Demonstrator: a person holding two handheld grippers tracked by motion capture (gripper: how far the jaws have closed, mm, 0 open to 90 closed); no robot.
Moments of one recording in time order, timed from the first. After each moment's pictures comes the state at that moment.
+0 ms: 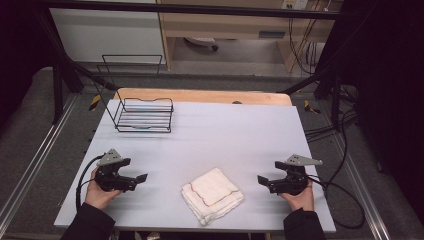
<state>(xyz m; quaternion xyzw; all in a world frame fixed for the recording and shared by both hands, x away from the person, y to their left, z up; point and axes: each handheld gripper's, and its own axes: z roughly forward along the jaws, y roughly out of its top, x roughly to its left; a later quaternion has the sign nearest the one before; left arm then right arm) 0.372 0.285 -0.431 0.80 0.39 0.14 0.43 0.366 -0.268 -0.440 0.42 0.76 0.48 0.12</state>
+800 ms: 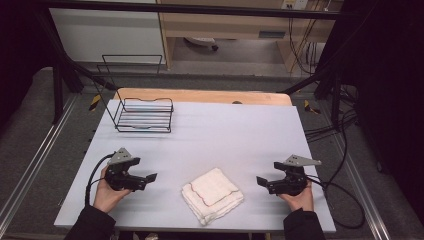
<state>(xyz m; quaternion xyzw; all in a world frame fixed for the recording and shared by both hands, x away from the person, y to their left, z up) 0.372 0.251 -0.421 0.81 0.38 0.13 0.43 0.364 -0.265 -0.439 0.42 0.77 0.48 0.11</state>
